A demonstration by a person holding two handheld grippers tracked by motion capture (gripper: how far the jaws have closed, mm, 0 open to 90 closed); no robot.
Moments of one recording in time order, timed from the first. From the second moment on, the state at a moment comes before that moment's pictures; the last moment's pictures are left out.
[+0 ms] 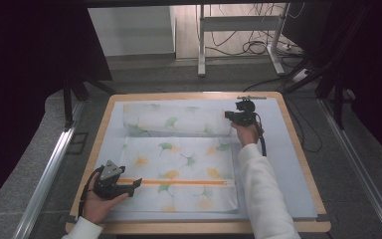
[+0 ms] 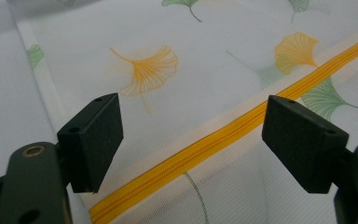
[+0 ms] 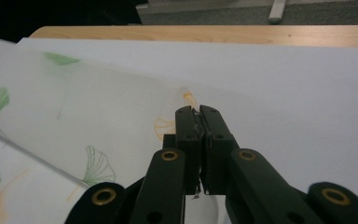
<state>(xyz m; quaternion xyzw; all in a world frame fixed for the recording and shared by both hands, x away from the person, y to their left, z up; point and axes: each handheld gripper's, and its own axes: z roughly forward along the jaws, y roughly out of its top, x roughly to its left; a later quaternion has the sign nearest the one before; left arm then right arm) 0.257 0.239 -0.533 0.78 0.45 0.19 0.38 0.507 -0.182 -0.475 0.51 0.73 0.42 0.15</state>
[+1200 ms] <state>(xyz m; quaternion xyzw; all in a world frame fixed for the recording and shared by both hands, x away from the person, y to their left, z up) 0.253 0.236 -0.531 0.78 0.44 0.20 0.39 0.471 -0.133 -0.491 0.38 0.84 0.38 0.10</state>
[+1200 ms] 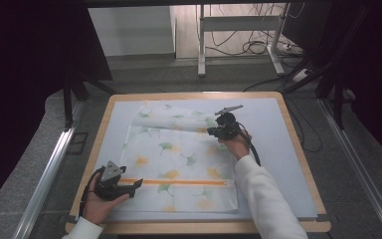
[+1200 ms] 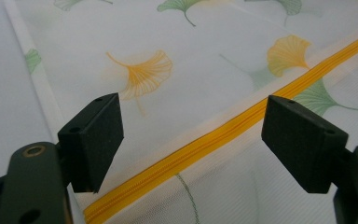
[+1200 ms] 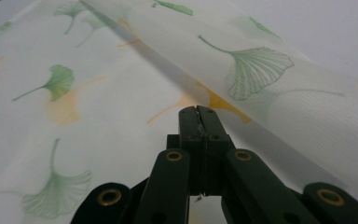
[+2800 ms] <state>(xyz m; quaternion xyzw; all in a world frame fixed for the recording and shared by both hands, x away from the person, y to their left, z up) 0.267 0.228 -0.527 0.78 0.43 0.19 0.42 0.397 -0.190 -0.479 0.38 0.83 0.40 0.10</state>
